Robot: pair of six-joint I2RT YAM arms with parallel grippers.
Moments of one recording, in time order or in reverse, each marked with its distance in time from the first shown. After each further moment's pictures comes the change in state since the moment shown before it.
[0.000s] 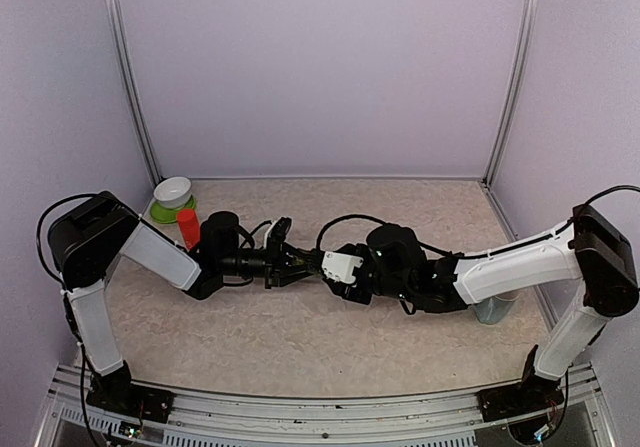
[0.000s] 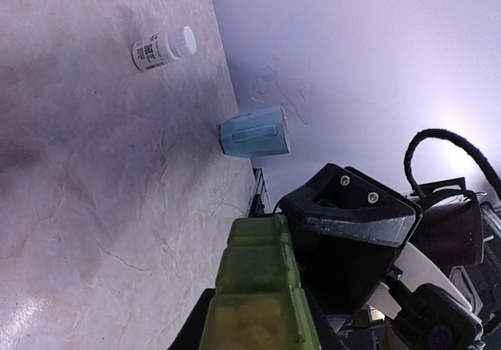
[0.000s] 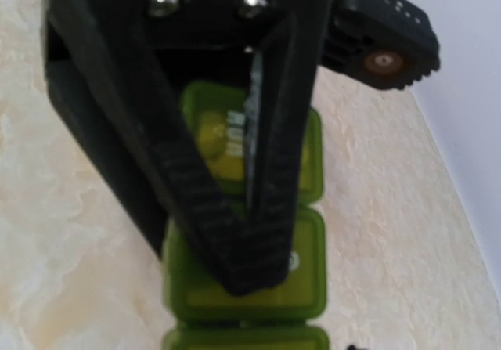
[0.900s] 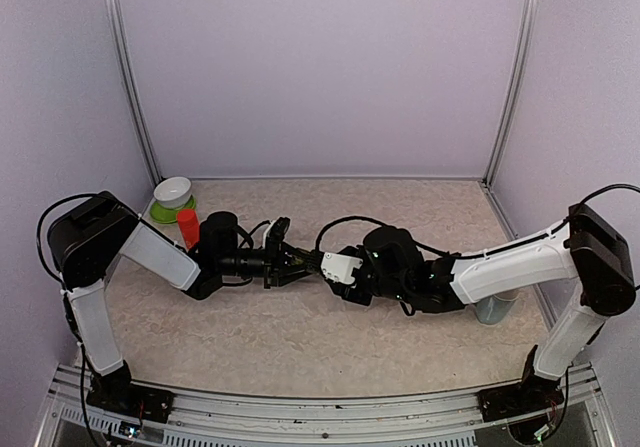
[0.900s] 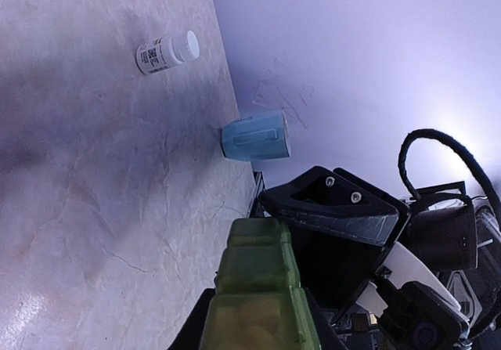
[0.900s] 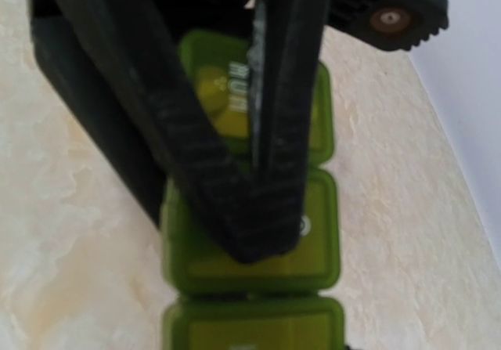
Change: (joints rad) left arm 0.005 0.000 -0.006 0.008 -0.005 -0.007; right arm 0.000 0.019 0.009 -0.027 0.031 0.019
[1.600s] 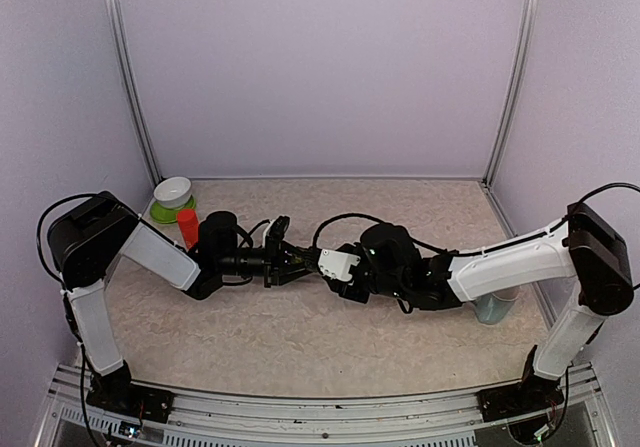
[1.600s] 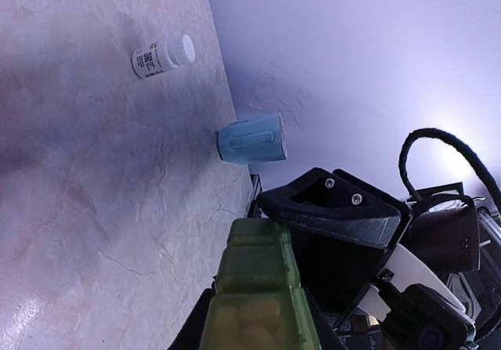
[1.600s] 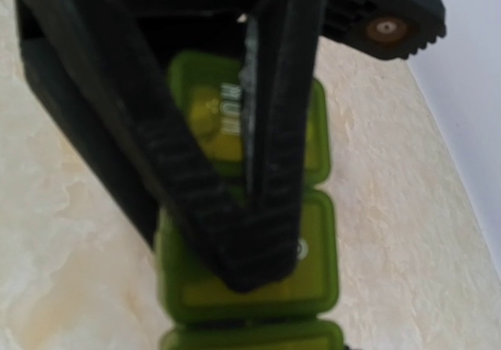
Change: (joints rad) left arm -0.001 0.000 0.000 0.018 -0.004 -0.011; right arm 0.000 0.011 0.031 -0.014 0.000 0.007
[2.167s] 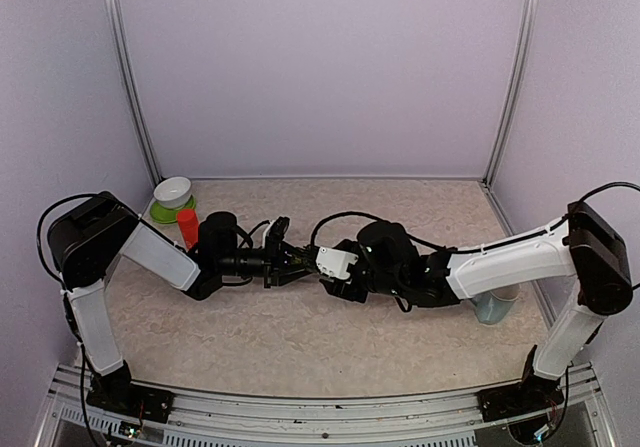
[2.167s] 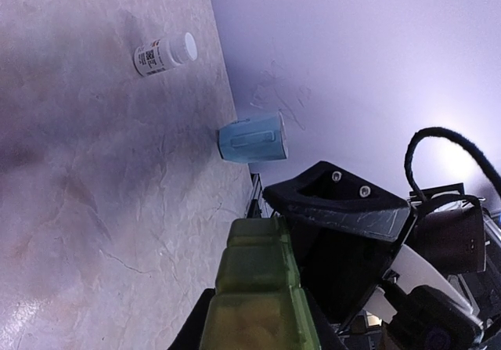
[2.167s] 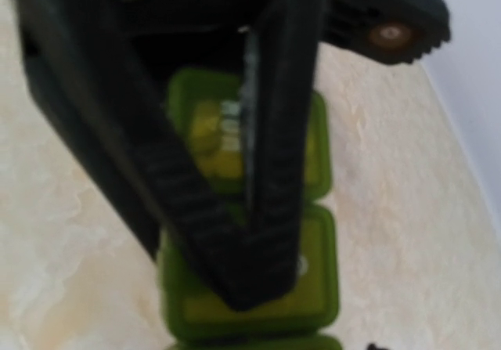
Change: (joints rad) left arm 0.001 0.000 -0.003 -0.001 0.000 -0.005; right arm 0.000 0.006 0.027 -0.046 -0.010 0.022
